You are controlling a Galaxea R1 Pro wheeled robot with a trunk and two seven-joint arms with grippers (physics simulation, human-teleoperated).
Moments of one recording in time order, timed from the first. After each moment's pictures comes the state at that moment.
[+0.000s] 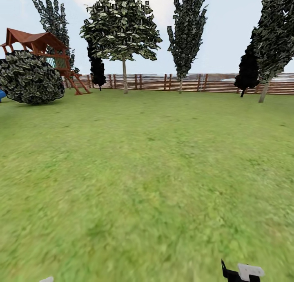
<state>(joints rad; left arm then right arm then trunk) -0.30 0.23 0.00 -0.13 0.32 -0.44 0.13 -0.34 -0.12 -0.72 -0.21 0.56 -0.60 0.01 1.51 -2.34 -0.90</state>
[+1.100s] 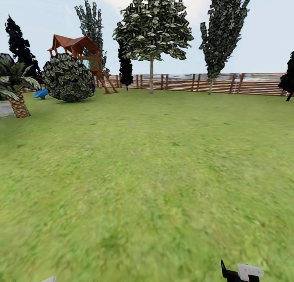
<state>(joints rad) -0.30 0.22 -0.01 -0.13 0.31 -0.44 0.12 -0.34 -0.11 -0.72 -0.21 0.56 -0.60 0.01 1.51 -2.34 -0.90</state>
